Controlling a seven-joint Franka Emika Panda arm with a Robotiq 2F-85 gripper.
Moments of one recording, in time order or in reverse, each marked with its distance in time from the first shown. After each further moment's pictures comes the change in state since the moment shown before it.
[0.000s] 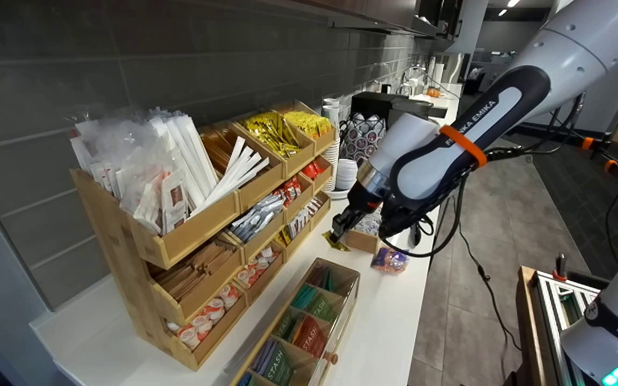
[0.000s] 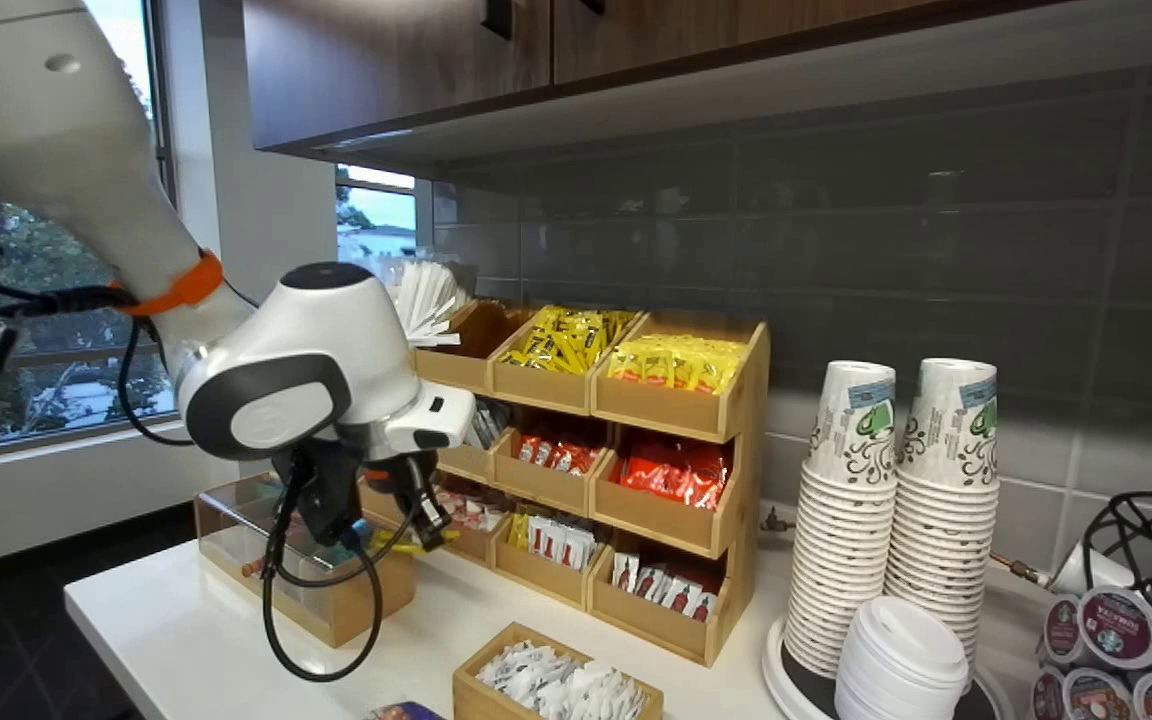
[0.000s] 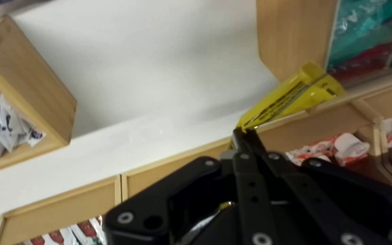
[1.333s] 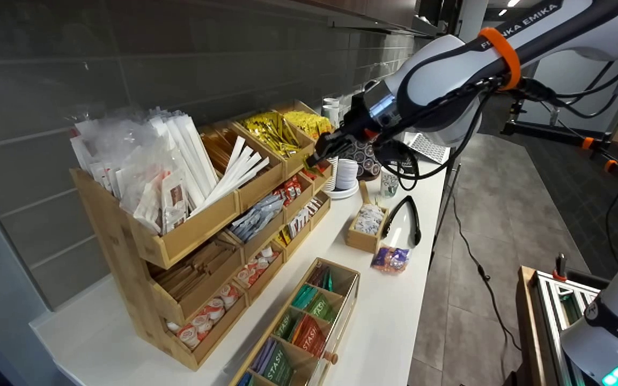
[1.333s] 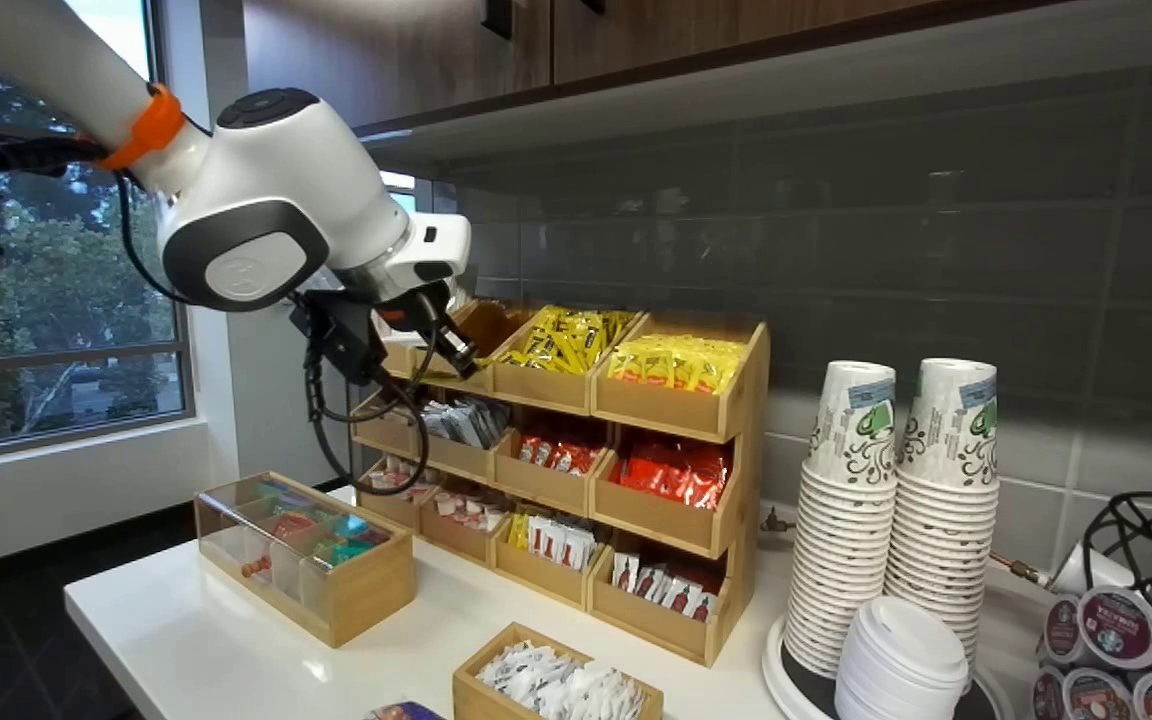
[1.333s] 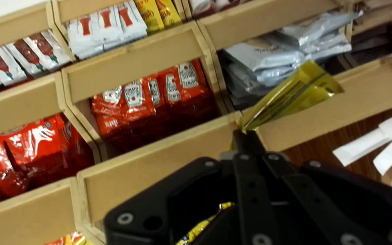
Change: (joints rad) arm -0.006 -0.208 0.049 0.105 0.257 0.063 -0.191
